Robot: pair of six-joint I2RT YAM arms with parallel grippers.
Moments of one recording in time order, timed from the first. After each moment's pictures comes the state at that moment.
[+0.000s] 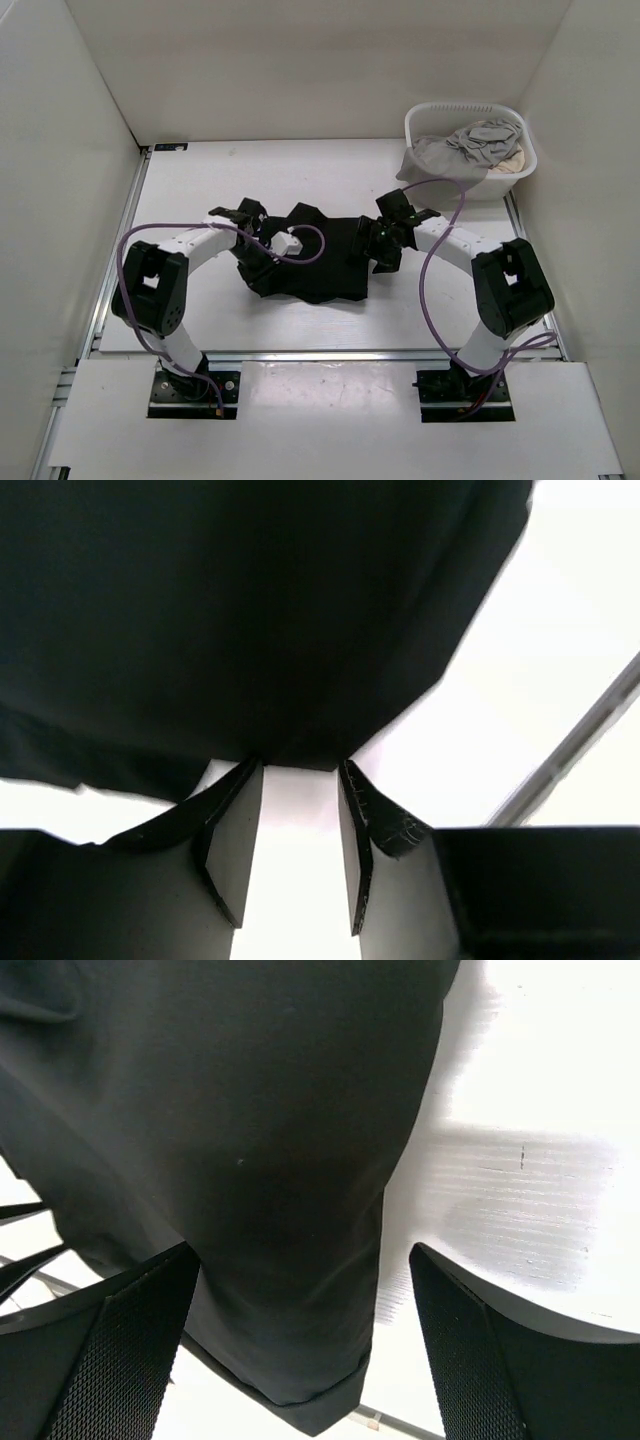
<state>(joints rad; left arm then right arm) -0.38 1.70 1.09 -0.85 0.39 0.67 0.50 1.68 1.06 -0.49 -0.25 0.73</state>
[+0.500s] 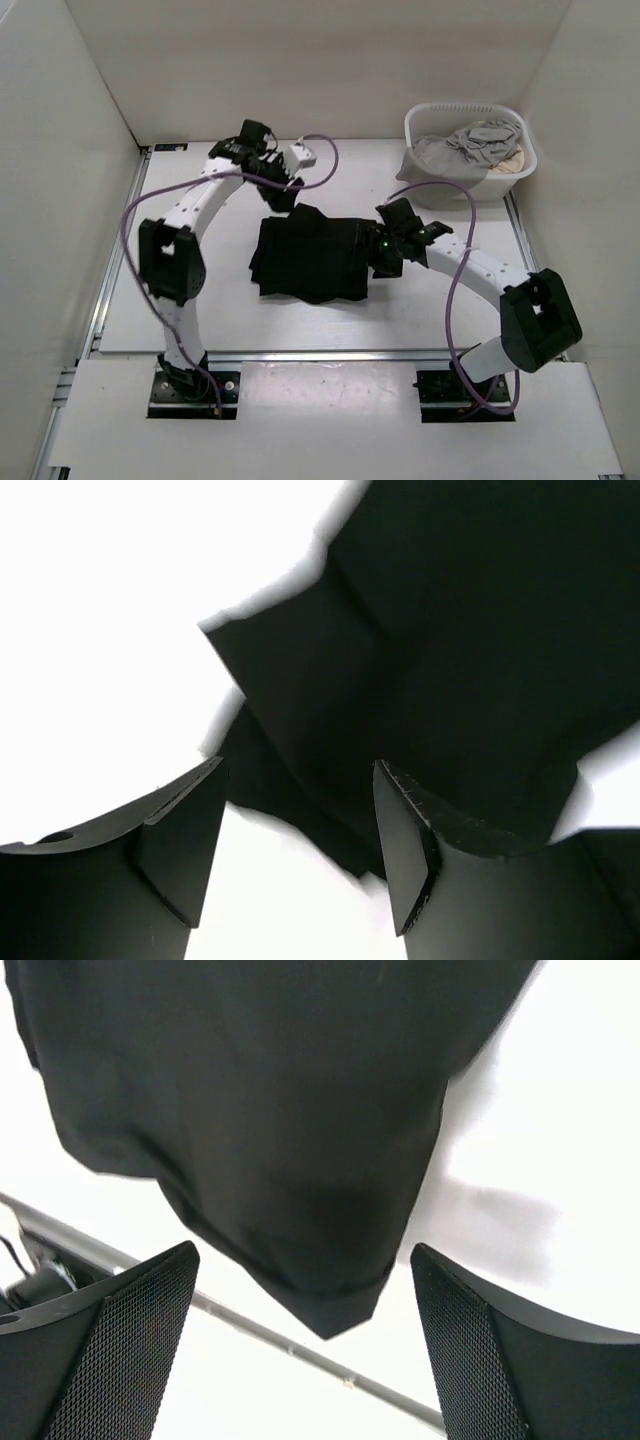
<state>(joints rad) -0.35 1.88 1.72 -0.90 0.45 0.67 0.55 1.49 0.98 -0.50 -0.25 0.64</state>
